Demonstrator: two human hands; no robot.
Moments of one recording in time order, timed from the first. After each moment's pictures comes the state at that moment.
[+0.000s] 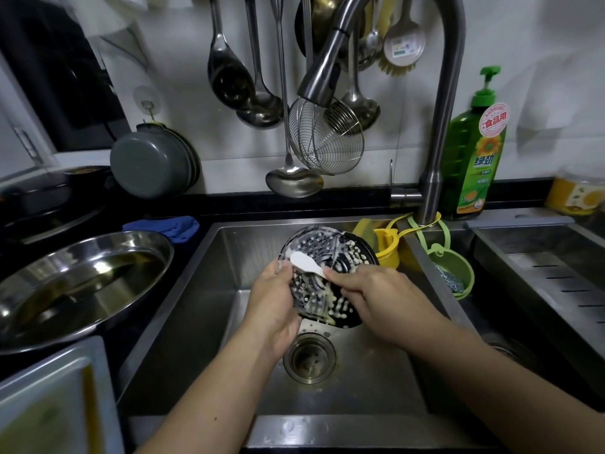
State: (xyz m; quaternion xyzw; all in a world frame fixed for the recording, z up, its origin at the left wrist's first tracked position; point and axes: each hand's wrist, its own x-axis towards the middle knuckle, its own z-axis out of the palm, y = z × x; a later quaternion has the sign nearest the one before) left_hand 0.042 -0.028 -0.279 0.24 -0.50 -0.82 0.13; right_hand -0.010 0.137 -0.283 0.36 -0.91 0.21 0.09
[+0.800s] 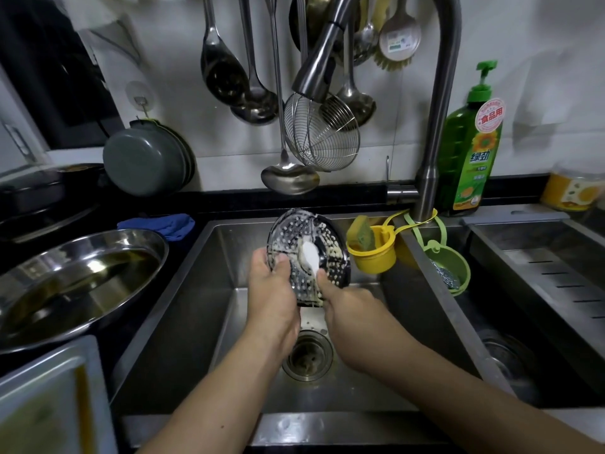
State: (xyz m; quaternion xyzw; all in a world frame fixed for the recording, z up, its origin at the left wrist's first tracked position) left_hand 0.043 -0.013 -0.275 0.18 -0.51 -0.80 0.25; right_hand 0.030 0.106 -0.288 0.30 -0.94 0.18 -0.01
